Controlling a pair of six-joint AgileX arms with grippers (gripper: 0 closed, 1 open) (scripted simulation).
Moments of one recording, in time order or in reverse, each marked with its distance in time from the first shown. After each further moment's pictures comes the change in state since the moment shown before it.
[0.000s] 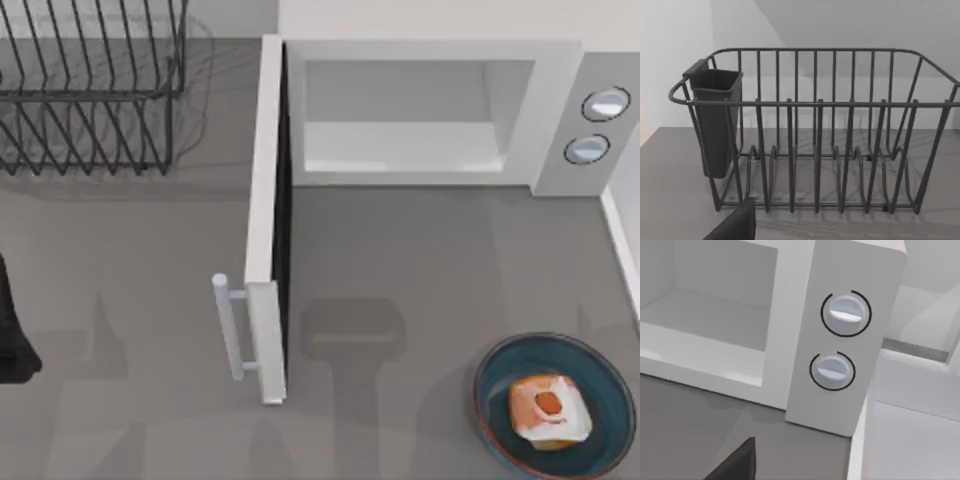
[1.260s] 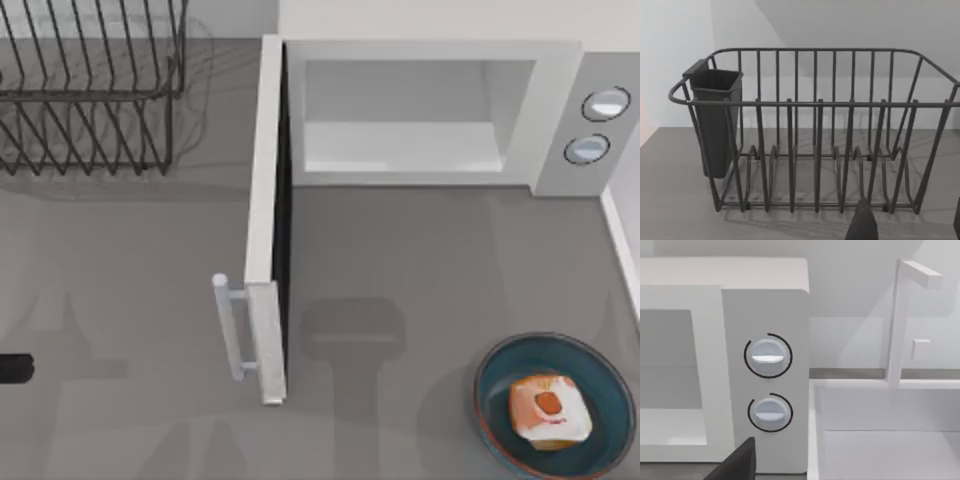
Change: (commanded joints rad) left arm 0.000 0.000 0.000 0.000 0.000 0.000; right arm -0.009 -0.184 -0.074 0.024 0.162 0.175
